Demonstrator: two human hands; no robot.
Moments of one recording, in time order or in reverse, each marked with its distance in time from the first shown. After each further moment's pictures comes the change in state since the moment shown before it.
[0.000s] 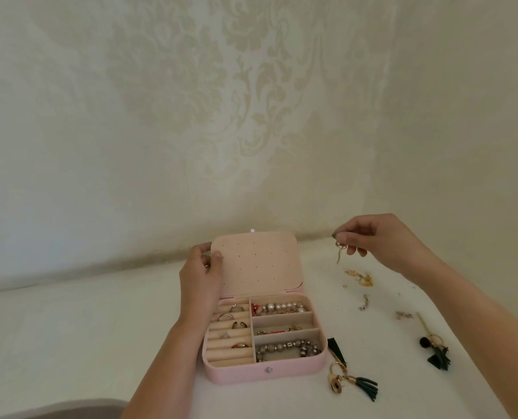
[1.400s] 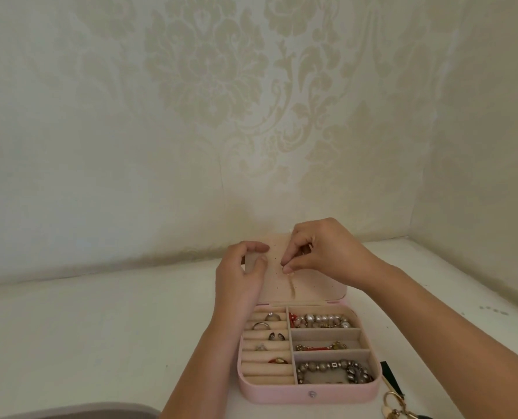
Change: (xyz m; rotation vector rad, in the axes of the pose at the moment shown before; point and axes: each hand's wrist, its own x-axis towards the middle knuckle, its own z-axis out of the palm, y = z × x) left_hand 0.000 0.004 -0.003 -0.058 -0.092 0.110; right_hand 0.045 -0.032 0.111 -0.301 -0.313 -0.368
